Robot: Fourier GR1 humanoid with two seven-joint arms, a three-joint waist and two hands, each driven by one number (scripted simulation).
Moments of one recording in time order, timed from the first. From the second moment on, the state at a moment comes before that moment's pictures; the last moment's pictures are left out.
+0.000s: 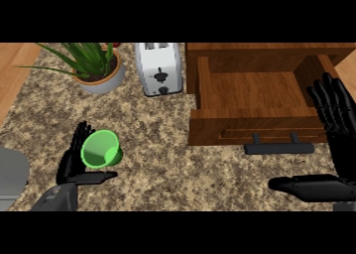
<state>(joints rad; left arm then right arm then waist) -0.45 0.21 0.29 -0.21 0.03 -0.26 -1.01 -0.06 -0.13 -0.09 -1.96 0.01 0.17 -0.01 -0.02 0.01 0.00</state>
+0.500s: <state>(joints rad) -0.47 0.15 0.28 -0.23 0.04 -0.34 -0.98 -0.07 -0.12 -0.09 -1.96 -0.01 0.18 -0.01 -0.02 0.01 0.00</state>
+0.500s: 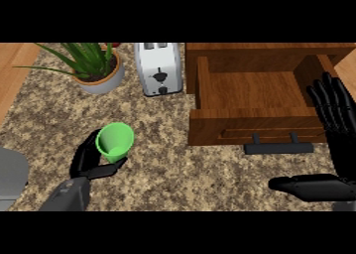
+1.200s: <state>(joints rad) -0.47 0.18 0.34 -0.31 0.13 -0.37 -0.99 -0.09 -0.14 -0.11 -1.91 0.00 0.18 -0.03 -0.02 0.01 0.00</state>
